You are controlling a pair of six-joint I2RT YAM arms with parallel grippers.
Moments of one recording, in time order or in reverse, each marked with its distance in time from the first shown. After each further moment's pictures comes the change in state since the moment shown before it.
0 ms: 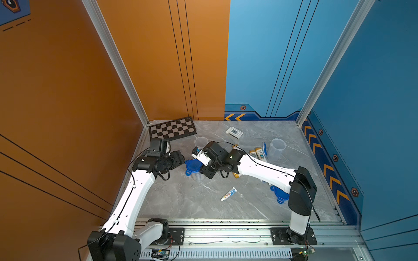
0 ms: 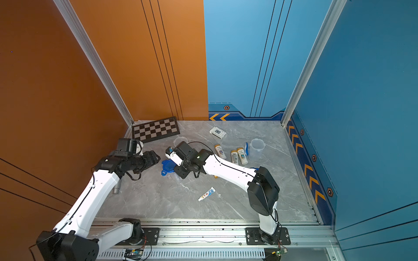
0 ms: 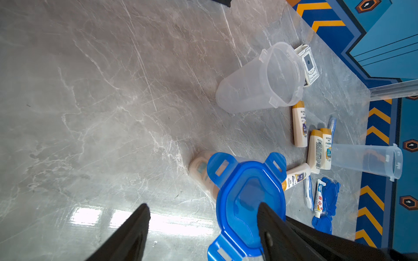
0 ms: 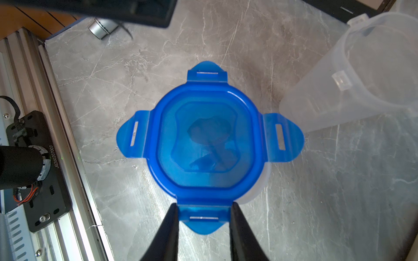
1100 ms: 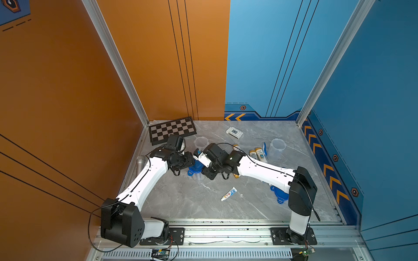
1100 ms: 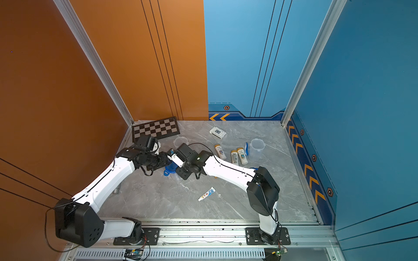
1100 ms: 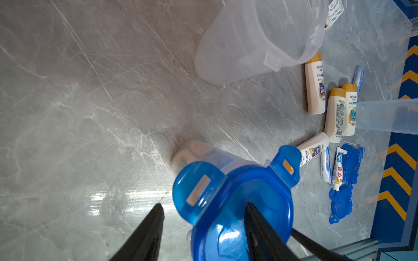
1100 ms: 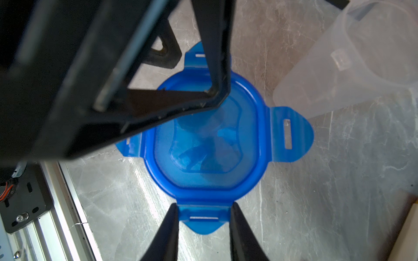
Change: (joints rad) left arm -0.146 0.207 0.040 0.037 0.008 0.042; right arm 0.001 -0.002 -0.035 -0.004 0.042 -0.007
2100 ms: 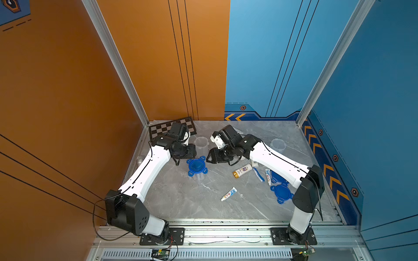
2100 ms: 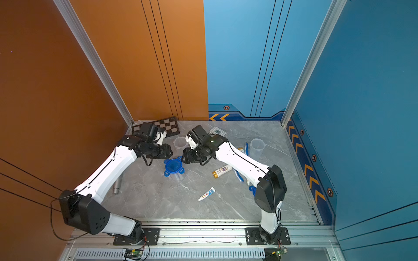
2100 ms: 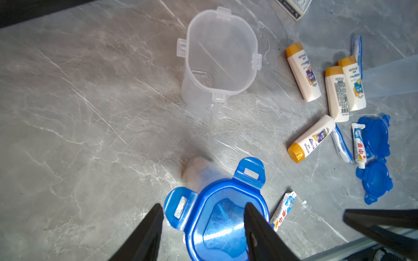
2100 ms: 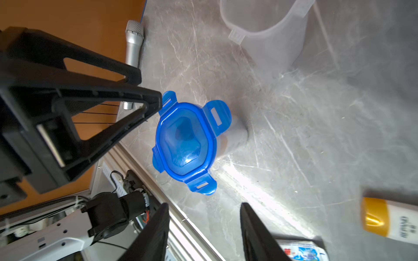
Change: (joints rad) left arm -0.037 0.134 0.285 -0.164 -0.057 0.286; right arm -0.176 -0.017 0.158 -0.200 -0.319 0.585
